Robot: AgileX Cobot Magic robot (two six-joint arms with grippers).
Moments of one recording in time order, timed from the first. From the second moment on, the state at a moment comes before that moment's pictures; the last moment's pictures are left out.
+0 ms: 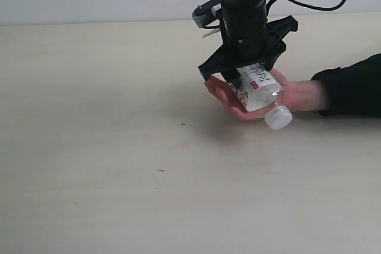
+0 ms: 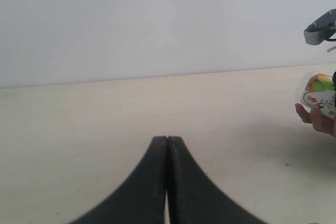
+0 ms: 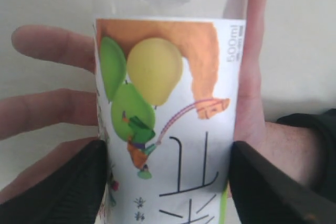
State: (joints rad) left arm -0.20 0.01 0.00 0.25 0.19 -0.28; right arm 0.59 2.06 -1.59 -0.37 1.13 0.36
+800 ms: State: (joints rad) left arm -0.20 0.01 0.00 0.25 0.19 -0.28; right arm 0.60 2.02 -1.60 -0.45 1.21 0.30
